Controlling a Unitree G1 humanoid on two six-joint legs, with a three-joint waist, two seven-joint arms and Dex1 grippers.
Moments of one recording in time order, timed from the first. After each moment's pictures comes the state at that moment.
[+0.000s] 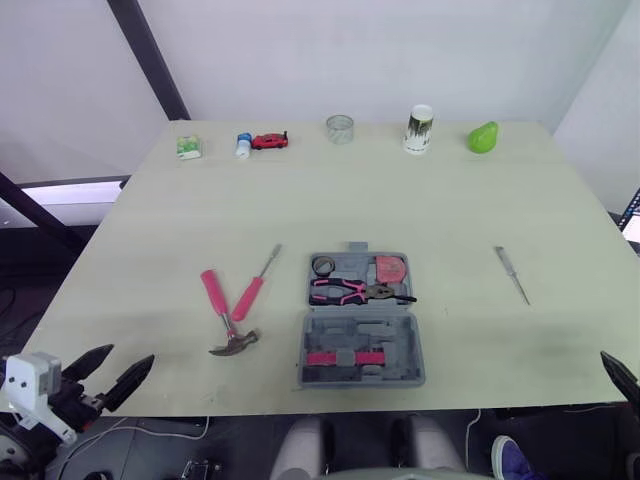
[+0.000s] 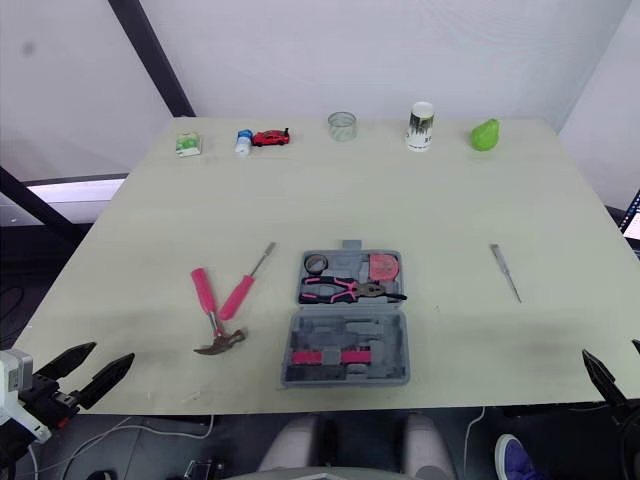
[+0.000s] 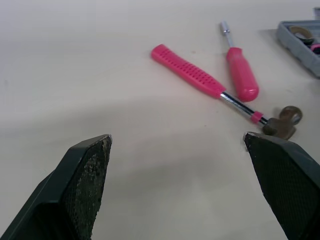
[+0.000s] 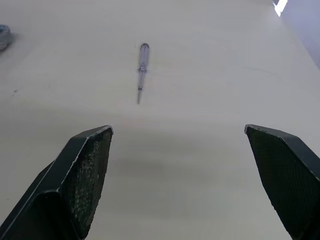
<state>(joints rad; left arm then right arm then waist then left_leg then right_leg) 0.44 0.63 0.70 0.13 -0.56 0.11 -1.03 0.55 -0.52 -0.67 -0.07 0.56 -0.02 0.82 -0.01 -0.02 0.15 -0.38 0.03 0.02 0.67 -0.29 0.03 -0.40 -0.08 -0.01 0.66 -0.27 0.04</state>
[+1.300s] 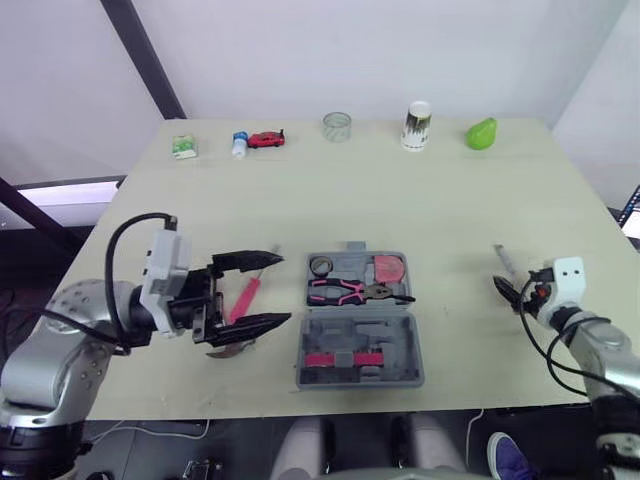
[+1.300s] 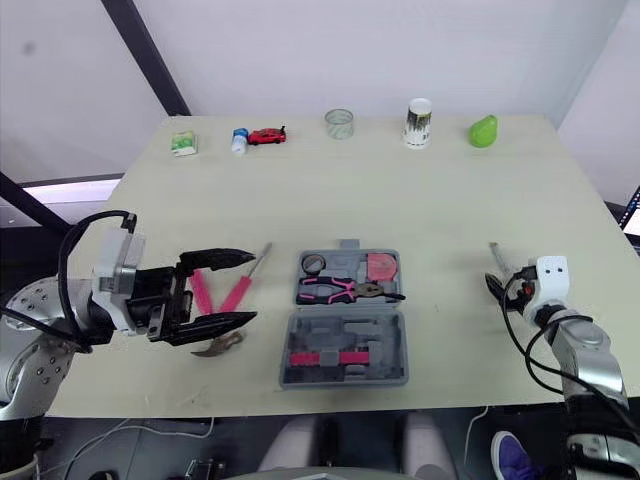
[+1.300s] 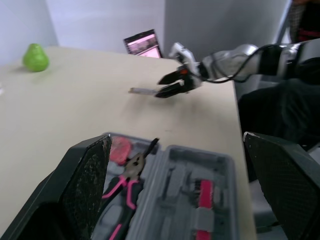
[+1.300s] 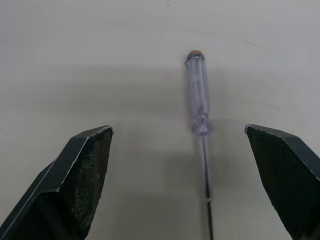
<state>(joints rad) -0.04 0.88 0.31 -0.41 -0.80 0.42 -1.26 -0.24 -0.50 -0.24 0.40 0.29 0.22 0.50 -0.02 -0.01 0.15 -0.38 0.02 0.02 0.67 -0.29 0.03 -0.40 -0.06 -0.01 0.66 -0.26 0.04</state>
